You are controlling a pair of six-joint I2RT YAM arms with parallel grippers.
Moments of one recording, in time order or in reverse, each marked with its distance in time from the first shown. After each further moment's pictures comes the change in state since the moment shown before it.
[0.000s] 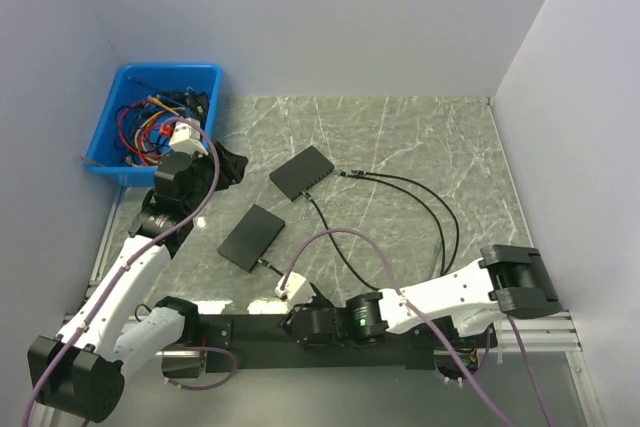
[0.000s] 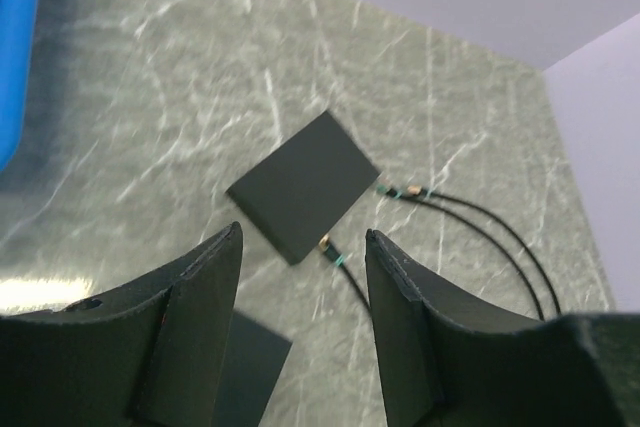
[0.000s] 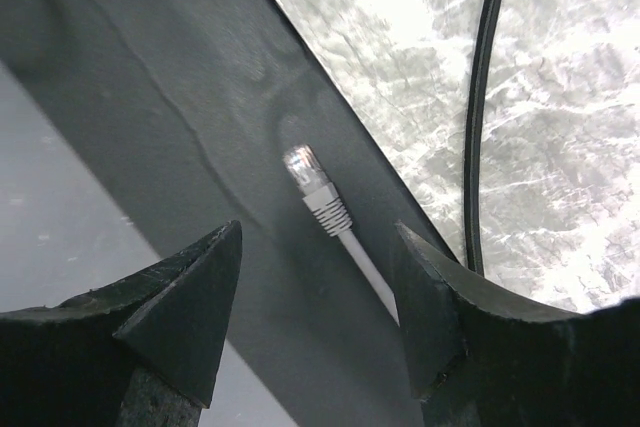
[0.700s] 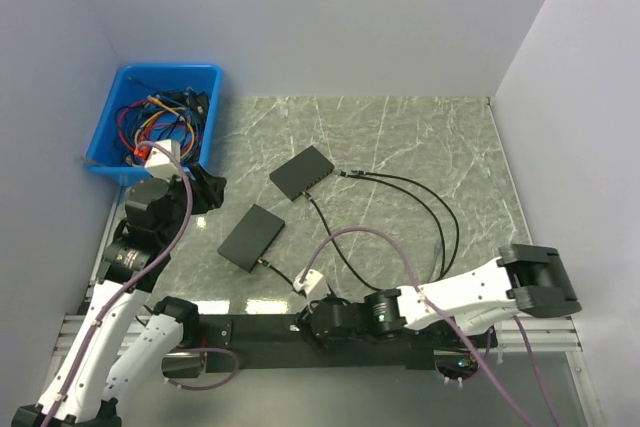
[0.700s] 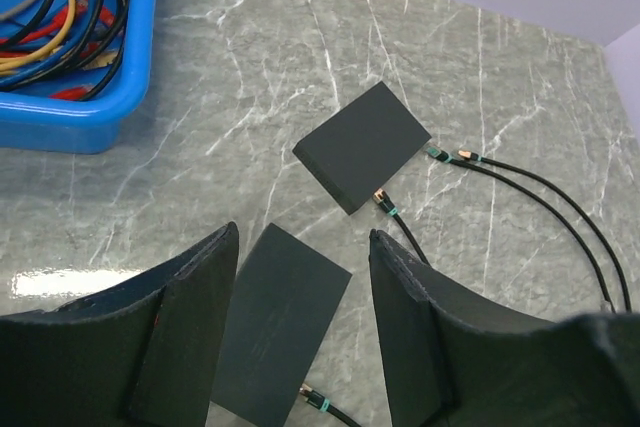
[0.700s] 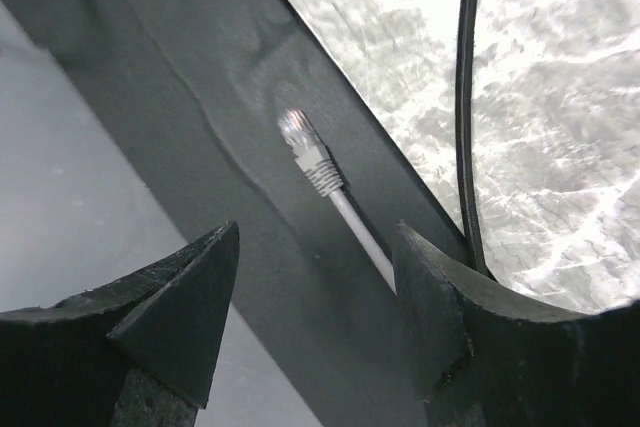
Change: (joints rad) left arm 0.001 -0.281 0.048 -0.389 -0.091 0.115; right arm -0.029 -0.181 -0.181 0.109 -0.069 0.064
